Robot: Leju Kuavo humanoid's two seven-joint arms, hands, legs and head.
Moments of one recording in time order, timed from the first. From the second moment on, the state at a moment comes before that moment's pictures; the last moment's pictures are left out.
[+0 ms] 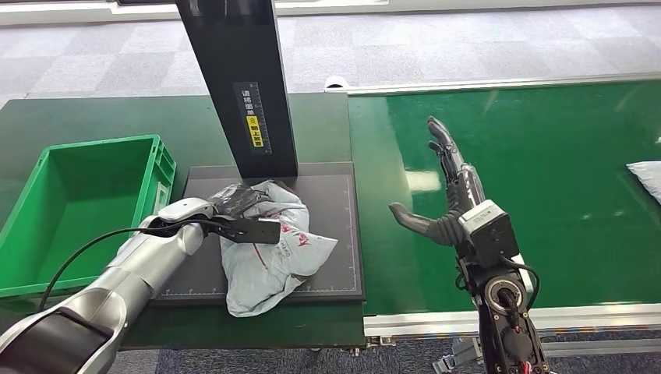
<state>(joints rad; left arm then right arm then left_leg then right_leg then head) -0.82 0.14 -0.57 -0.55 -0.91 -0.30 -0.36 -0.31 -0.01 0.22 -1.46 0.22 0.11 -0.34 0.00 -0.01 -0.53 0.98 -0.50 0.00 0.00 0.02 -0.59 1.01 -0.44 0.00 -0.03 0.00</state>
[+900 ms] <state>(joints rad) -0.43 0.20 -0.34 -1.55 -0.44 0.26 -0.64 -0.22 -0.02 0.19 -1.53 0.22 0.08 -0.34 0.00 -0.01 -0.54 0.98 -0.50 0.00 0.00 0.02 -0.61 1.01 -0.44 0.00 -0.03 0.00</state>
